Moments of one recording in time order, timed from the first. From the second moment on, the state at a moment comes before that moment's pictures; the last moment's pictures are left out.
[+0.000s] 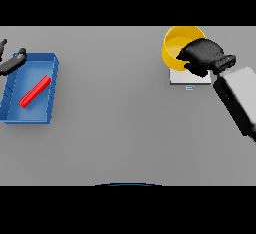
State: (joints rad) left arm -0.45 0.51 0.10 -1.26 -0.17 -0.19 0.50; right arm -0.80 -0.55 0.45 -1.06 0.83 0.40 -0.11
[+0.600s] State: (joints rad) left arm -0.45 0.50 0.08 -1.26 -0.19 -0.18 0.54; right arm -0.84 -0.48 0.40 -0.75 0.86 0.28 -0.16
